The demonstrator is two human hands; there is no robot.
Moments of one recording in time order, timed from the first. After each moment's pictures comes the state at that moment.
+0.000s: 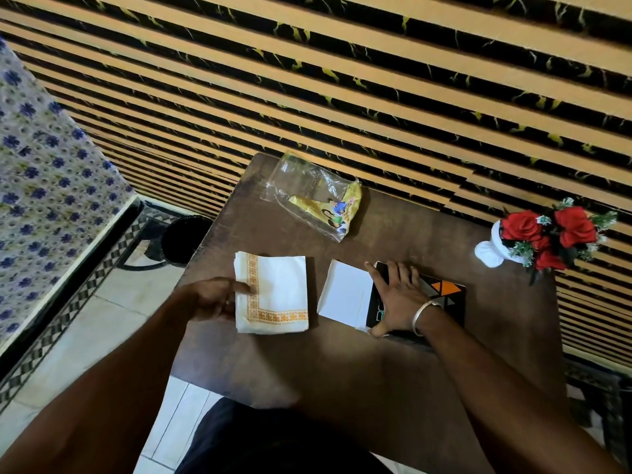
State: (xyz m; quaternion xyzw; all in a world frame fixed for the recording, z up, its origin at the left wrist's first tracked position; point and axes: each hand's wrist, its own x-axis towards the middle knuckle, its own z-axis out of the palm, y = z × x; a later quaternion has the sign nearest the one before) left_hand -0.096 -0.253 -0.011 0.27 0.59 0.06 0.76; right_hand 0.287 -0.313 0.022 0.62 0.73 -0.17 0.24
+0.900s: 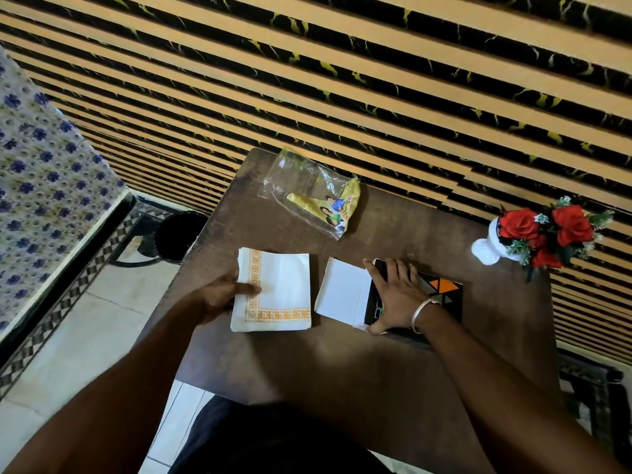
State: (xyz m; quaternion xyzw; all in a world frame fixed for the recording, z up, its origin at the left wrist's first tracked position) left_hand -0.077 -0.261 -0.016 0.36 0.58 0.11 0.72; right_hand 0.288 -0.311 0.024 0.62 0.73 -0.18 0.23
